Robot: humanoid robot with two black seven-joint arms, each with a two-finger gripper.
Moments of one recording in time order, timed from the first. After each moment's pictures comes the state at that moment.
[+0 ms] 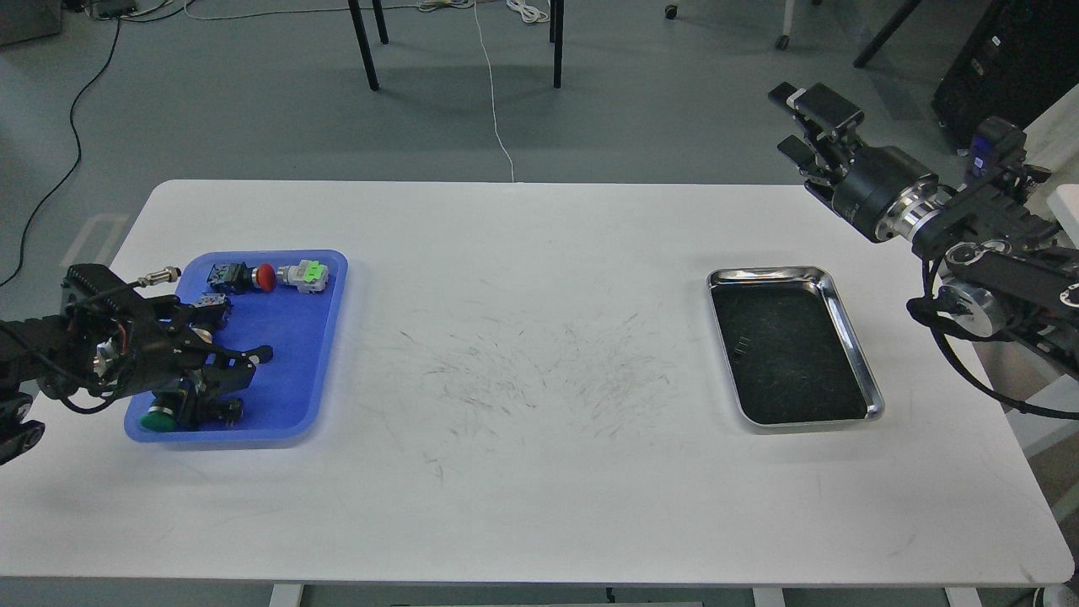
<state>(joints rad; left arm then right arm) -0.86 0.76 0.12 -0.81 1.74 0.23 -0.49 1.09 -0.66 -0.02 1.02 -0.37 -0.07 0.48</state>
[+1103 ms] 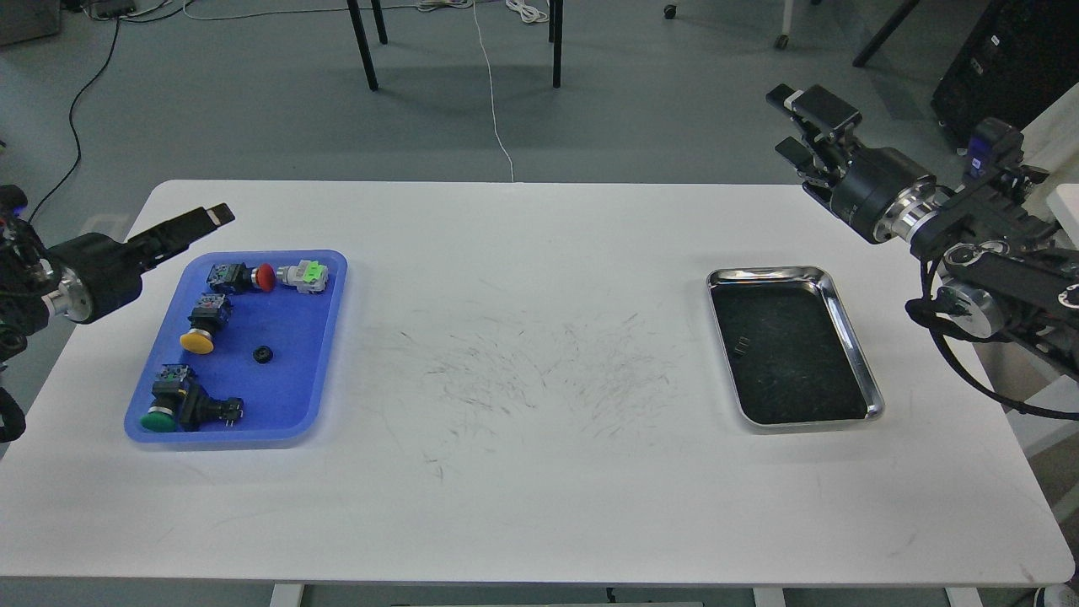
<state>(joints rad) -0.88 0.85 -0.11 -0.85 0.77 -0.16 -0.49 1.09 -0.66 -0.02 1.03 -0.37 -0.07 0.48</state>
